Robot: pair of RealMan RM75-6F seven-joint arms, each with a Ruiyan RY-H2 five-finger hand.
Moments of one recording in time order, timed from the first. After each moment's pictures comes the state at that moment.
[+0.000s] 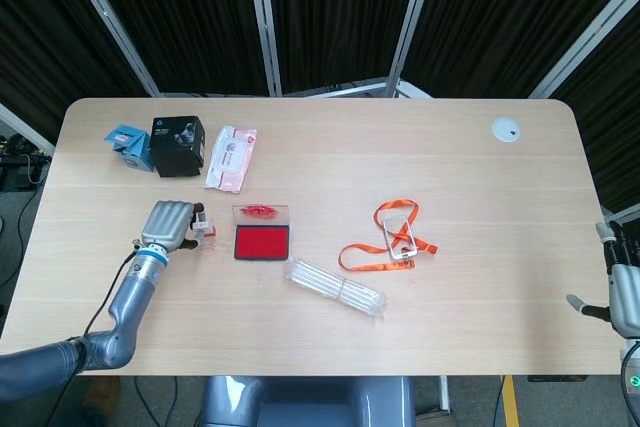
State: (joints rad) left arm -0.70 -1.58 -0.14 -1.33 0.90 0.93 0.40; right arm 0.10 -1.06 0.14 -1.66 -1.23 1.38 -0.13
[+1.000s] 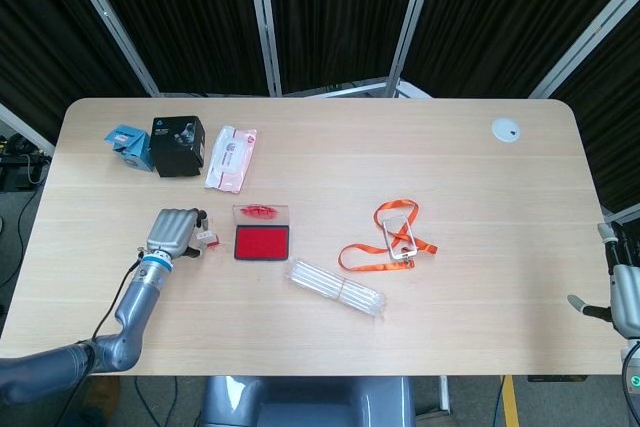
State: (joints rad) left arm -0.69 -1.64 -0.13 -1.26 0.90 0.92 0.41; right arm 0.10 -1.07 0.14 -1.65 -1.23 1.38 -0.12
